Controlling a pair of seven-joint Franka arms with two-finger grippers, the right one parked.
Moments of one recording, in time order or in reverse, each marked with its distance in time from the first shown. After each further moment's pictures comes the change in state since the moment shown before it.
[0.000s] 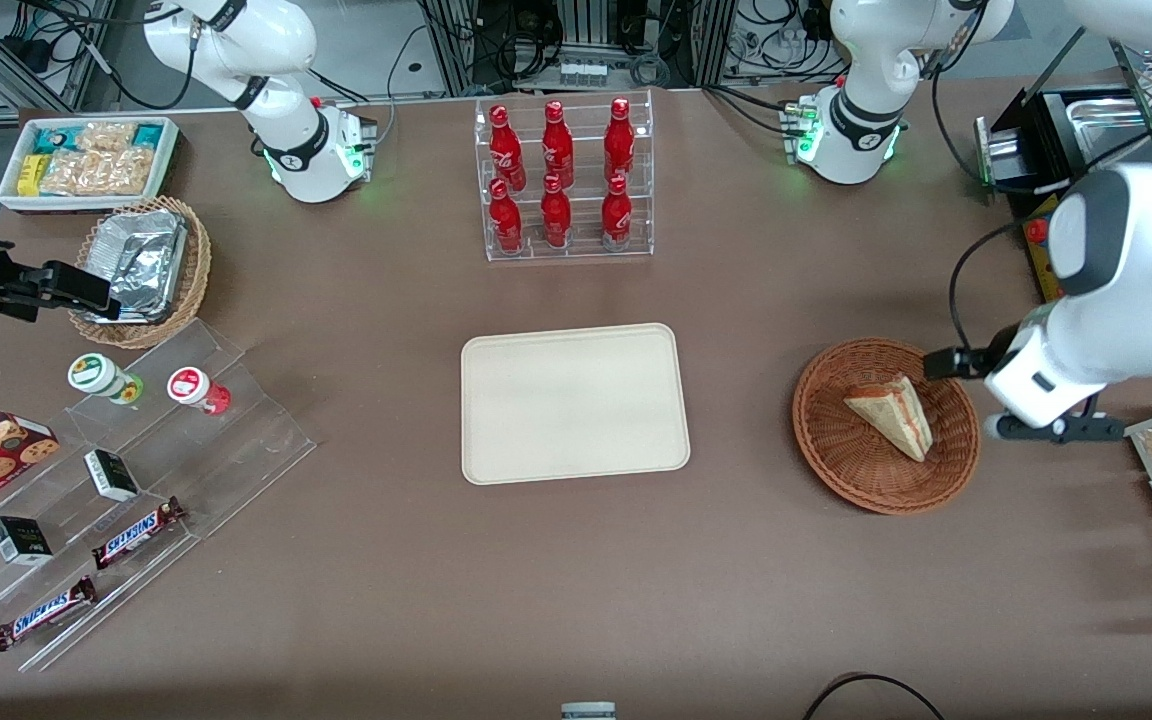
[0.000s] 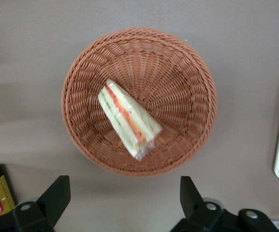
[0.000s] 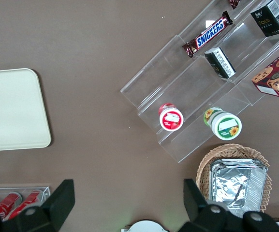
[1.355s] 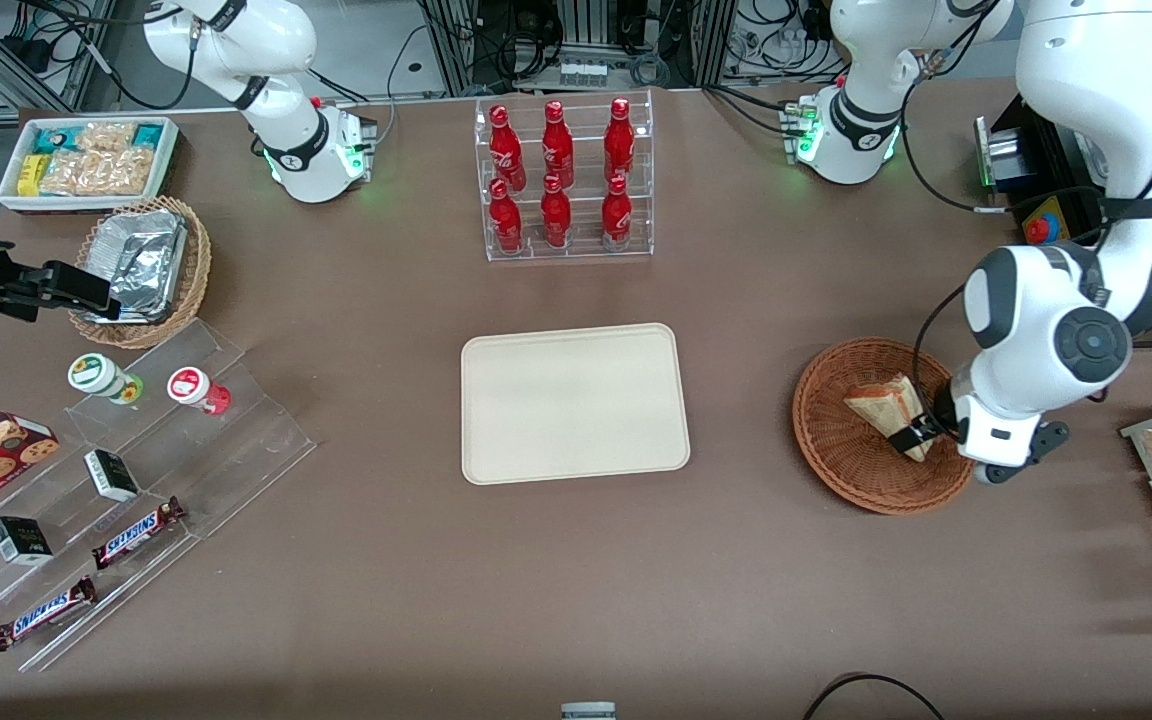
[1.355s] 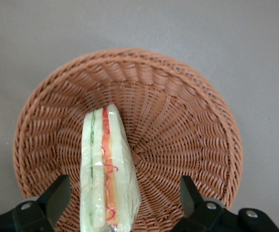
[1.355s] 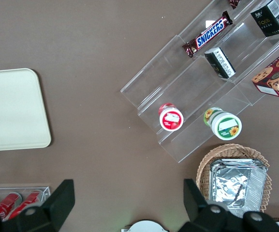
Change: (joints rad) arm -0.004 0.059 0.002 -0.279 -0.006 0.480 -0.573
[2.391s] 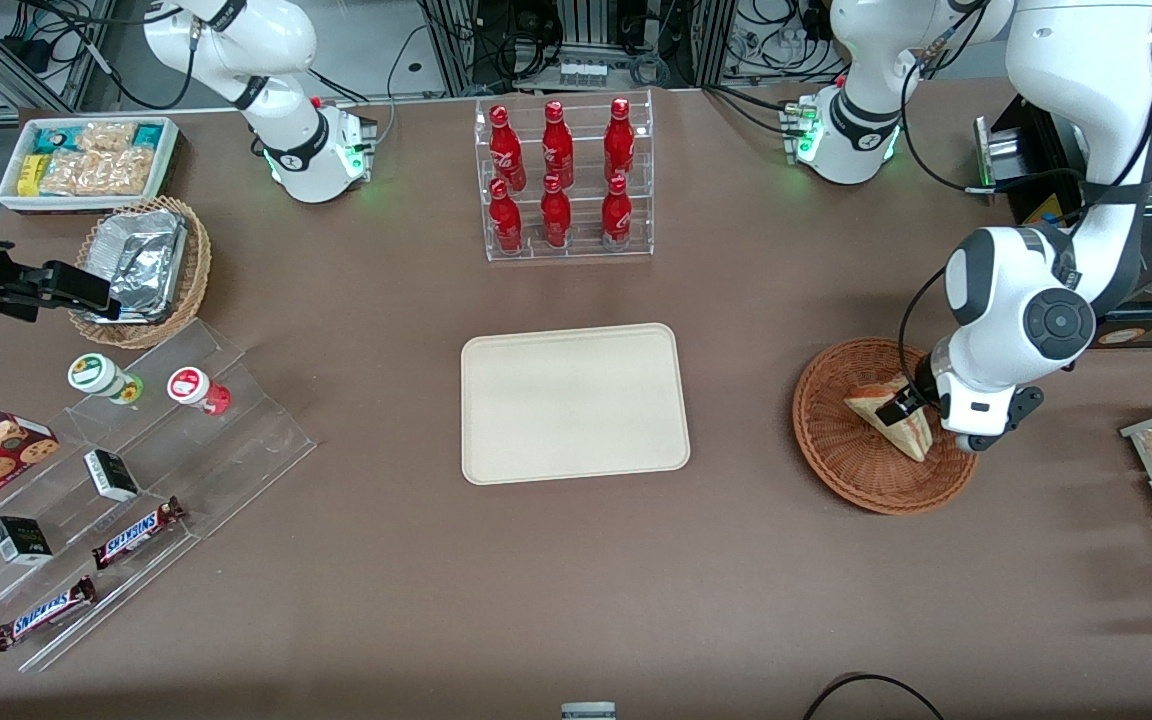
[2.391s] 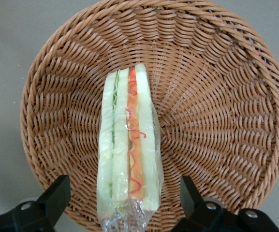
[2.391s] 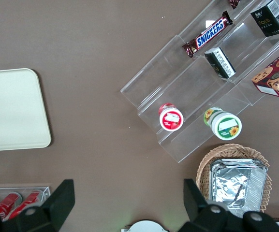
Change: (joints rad) arm 0.000 -0.060 -0.002 -0.147 -0.001 0.044 -0.100
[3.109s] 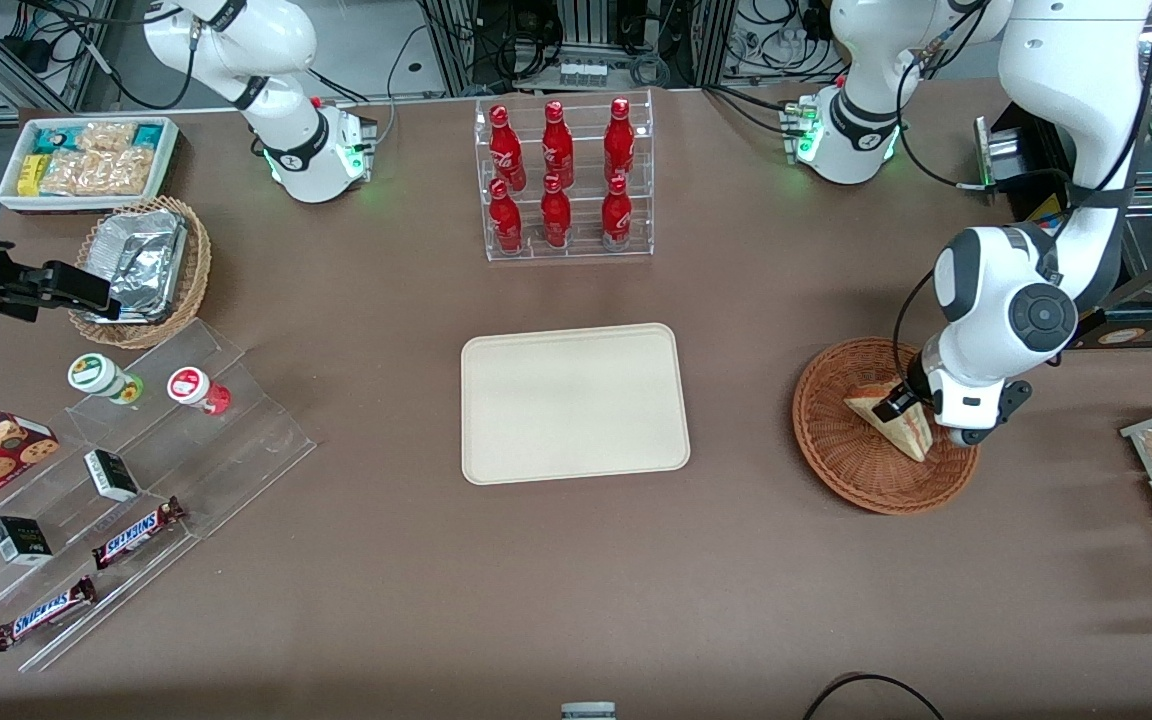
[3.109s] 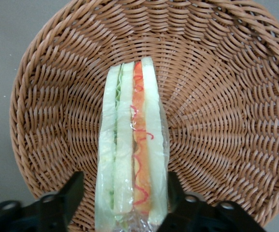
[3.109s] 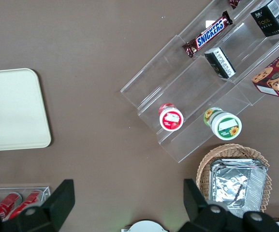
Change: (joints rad) arm 0.001 0.004 0.000 -0.057 -0.006 0.077 -0.032
